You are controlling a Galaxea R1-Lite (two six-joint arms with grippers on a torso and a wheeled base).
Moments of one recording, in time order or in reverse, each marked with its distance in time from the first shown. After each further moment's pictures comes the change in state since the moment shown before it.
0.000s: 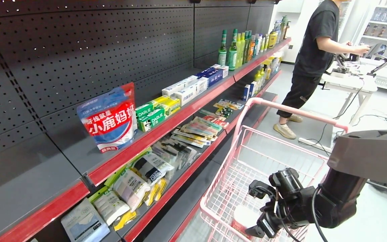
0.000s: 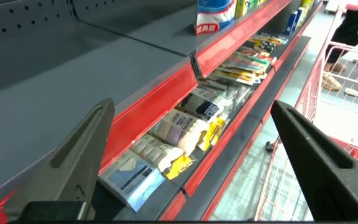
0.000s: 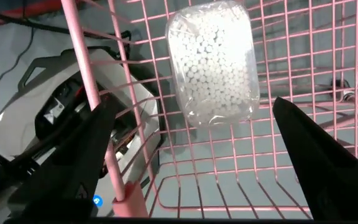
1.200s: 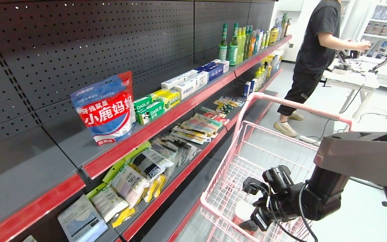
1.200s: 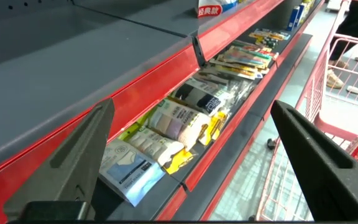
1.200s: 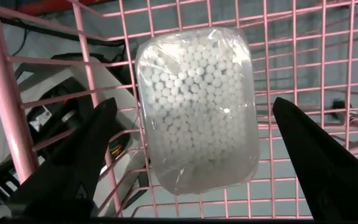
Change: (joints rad) left arm 0.000 0.000 0.000 -0.001 0.000 0.000; right arm -0.017 0.098 -0.111 0.000 0.043 -0.055
